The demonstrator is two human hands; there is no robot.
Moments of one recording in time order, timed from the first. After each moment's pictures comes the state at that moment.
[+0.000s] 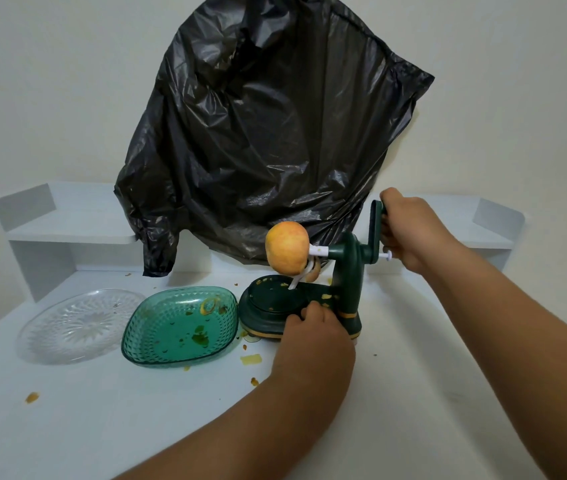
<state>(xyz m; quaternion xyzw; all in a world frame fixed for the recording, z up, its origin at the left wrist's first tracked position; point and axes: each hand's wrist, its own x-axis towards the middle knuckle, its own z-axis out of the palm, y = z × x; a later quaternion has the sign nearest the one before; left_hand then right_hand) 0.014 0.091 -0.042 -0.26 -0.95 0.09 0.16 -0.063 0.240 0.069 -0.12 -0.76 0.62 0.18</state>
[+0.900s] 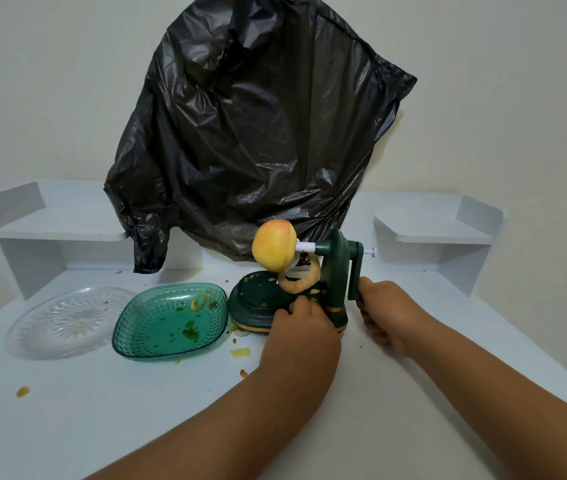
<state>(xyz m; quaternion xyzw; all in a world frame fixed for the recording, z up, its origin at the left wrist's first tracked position) 0.017 0.091 -0.041 -0.25 -0.95 0.09 0.17 -0.016 0.237 -0.022 -0.20 -0.80 0.56 0.01</state>
